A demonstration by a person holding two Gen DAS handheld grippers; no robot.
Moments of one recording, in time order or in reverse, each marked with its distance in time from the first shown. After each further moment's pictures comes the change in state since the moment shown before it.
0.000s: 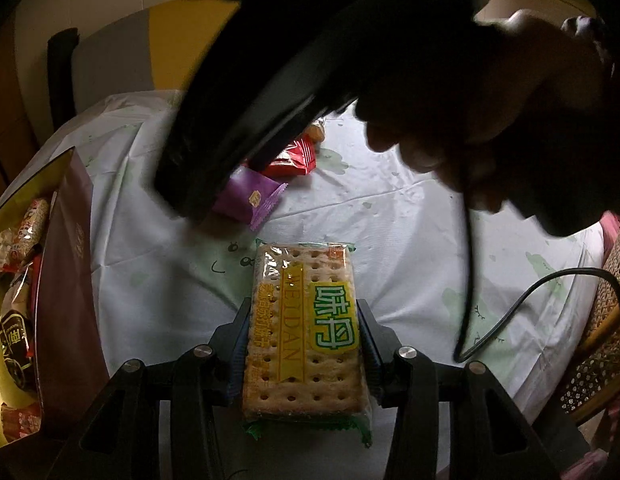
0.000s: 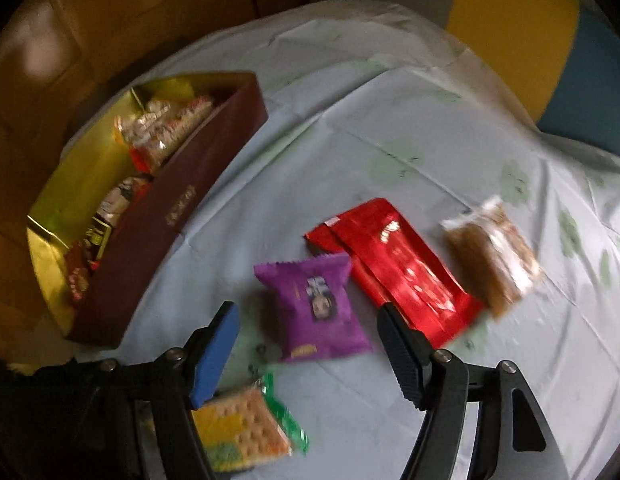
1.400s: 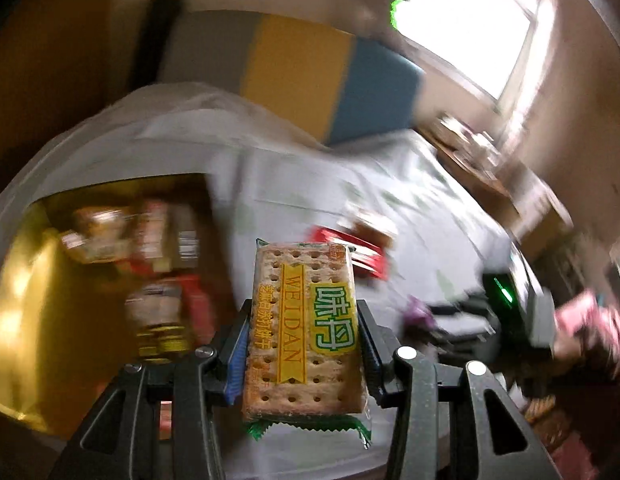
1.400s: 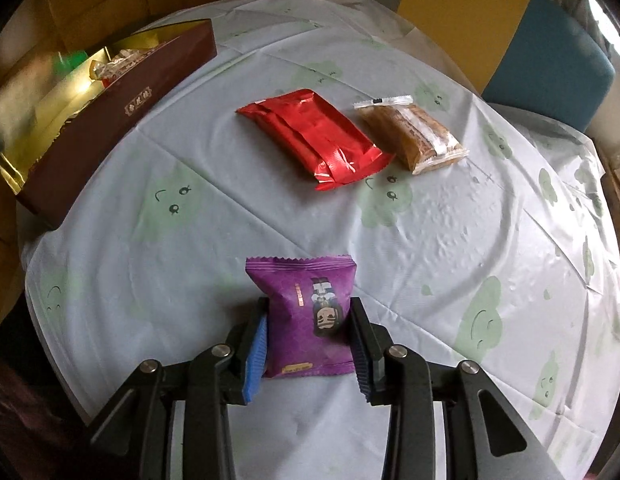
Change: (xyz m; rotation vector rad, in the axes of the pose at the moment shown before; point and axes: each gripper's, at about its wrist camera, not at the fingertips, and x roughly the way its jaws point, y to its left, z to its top) left arm -0.120 0.126 0.035 -0.416 -0.106 0.026; right arm -0.040 -0.020 -0.109 0.027 0.006 -0.192
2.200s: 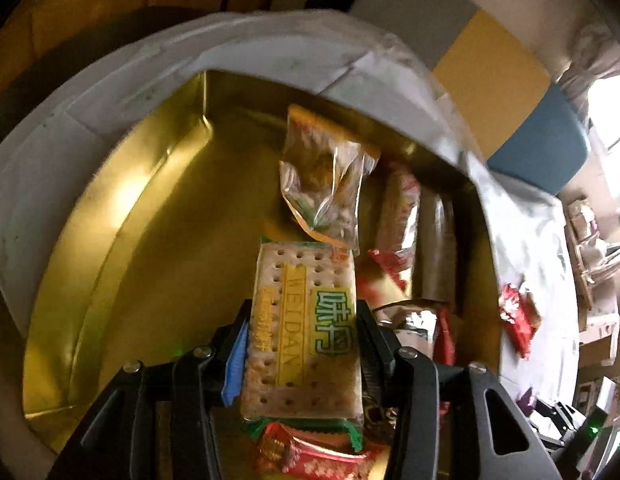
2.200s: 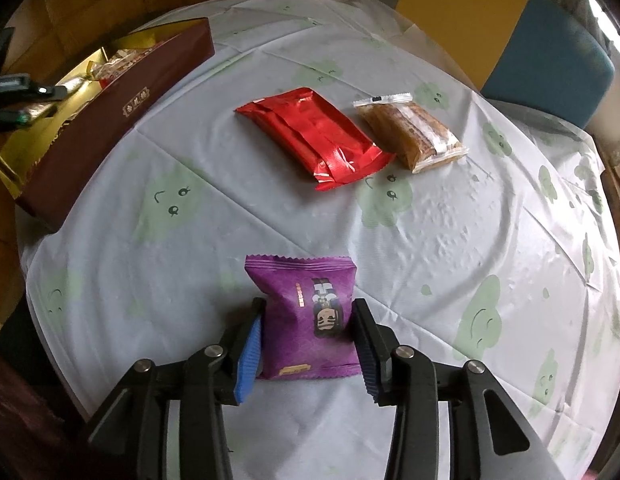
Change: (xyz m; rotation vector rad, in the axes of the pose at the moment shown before) left arm 0.056 0.155 0.003 -0.446 0.188 0.272; right arm 0.003 -0.004 0.004 0.014 0.018 0.010
